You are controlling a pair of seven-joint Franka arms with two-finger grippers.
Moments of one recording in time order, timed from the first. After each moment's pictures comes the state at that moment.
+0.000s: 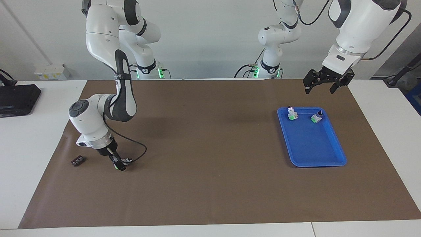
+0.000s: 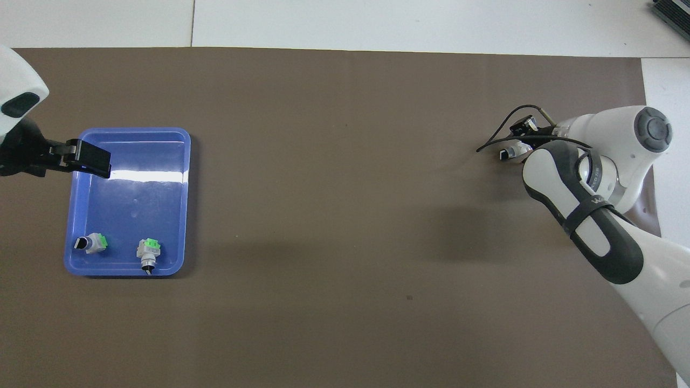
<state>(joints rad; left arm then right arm) 0.17 0.04 -0.30 -1.52 0.03 1.53 -0.05 0.06 0.47 -0.13 -1.86 0.29 2.48 0.64</state>
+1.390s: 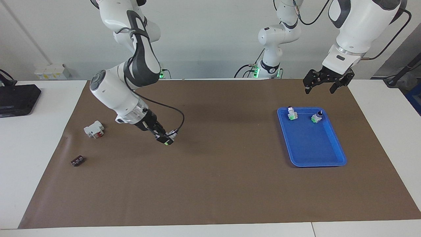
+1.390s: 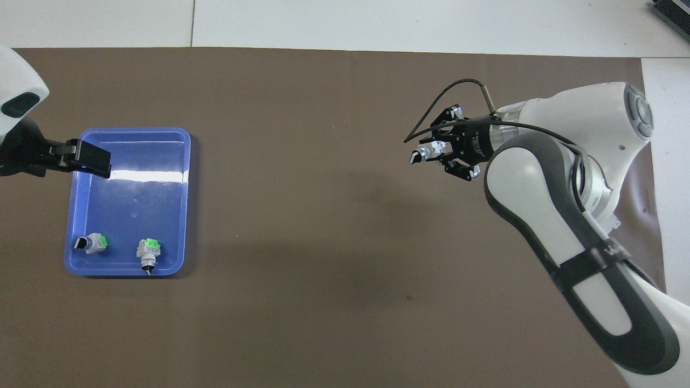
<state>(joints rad) 0.17 0.04 -0.30 -1.52 0.03 1.53 -0.05 0.23 0.24 0.03 -1.80 0.60 2.21 1.09</state>
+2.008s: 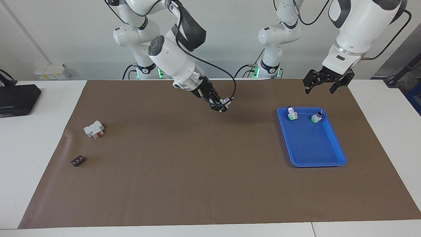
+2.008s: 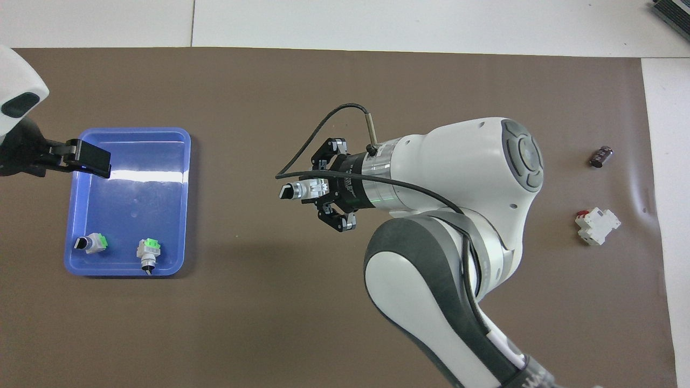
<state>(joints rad) 0.17 0.04 -0.30 -1.52 0.03 1.53 -0.05 0.34 0.18 0.23 -1.72 0.65 2.25 1.66</state>
